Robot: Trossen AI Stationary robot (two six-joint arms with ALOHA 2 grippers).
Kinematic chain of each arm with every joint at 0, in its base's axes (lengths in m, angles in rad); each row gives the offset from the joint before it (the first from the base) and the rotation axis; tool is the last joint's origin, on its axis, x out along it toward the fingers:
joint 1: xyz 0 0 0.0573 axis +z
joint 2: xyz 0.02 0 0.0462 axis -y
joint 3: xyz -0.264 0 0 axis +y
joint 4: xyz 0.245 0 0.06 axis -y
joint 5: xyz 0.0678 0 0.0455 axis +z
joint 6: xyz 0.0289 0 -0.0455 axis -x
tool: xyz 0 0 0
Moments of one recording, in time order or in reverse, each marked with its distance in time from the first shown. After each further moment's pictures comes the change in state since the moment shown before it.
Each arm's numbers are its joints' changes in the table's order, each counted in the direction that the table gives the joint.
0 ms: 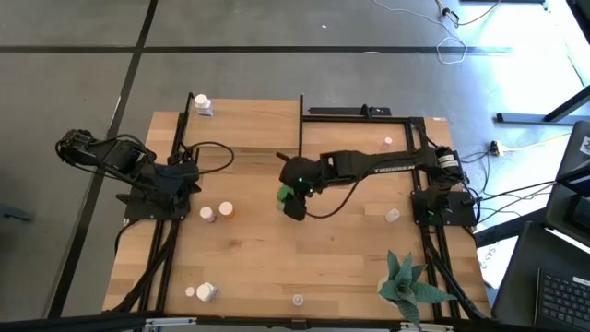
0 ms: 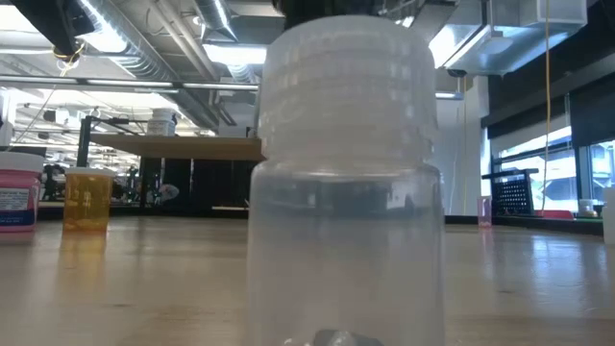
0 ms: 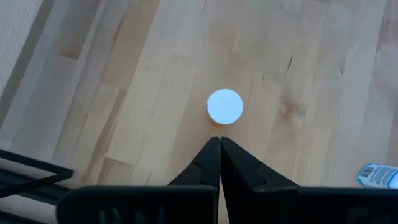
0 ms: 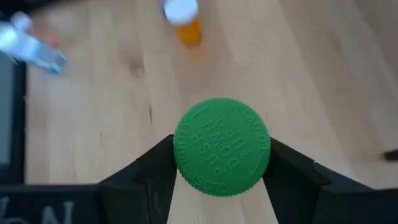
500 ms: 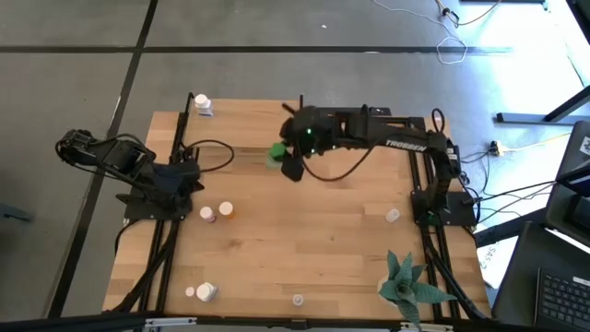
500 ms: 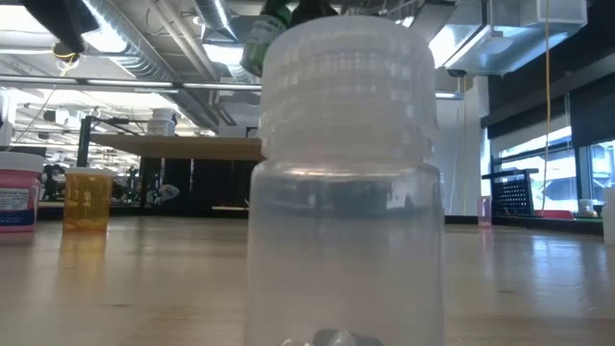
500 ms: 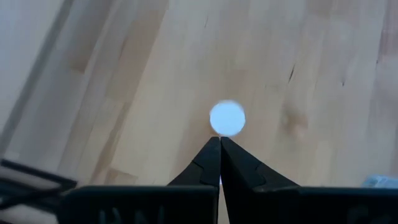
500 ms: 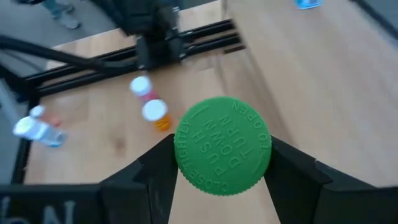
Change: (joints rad) left arm 0.000 0.000 0.000 0.044 0.047 -0.026; right arm -0.158 0.002 -0.316 -0.098 -0.001 0.158
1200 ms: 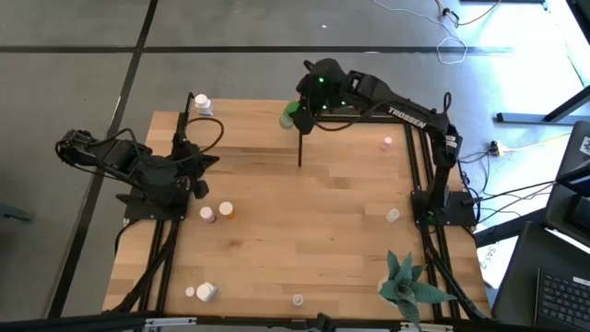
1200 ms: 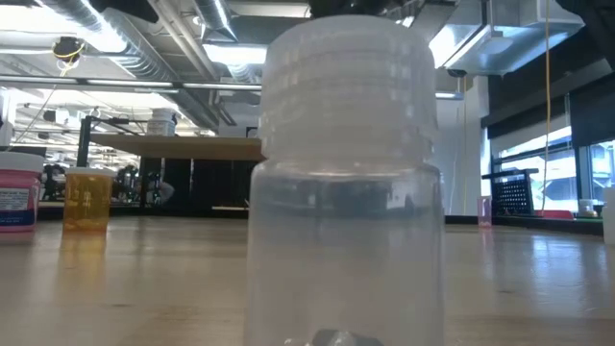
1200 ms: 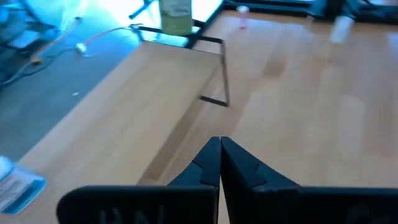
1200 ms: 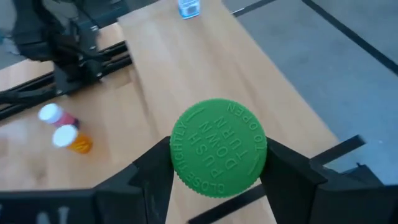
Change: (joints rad) left arm 0.010 0.002 0.000 0.332 0.477 -0.201; right arm -0.316 -0.010 -0.003 -0.014 0.132 0.098
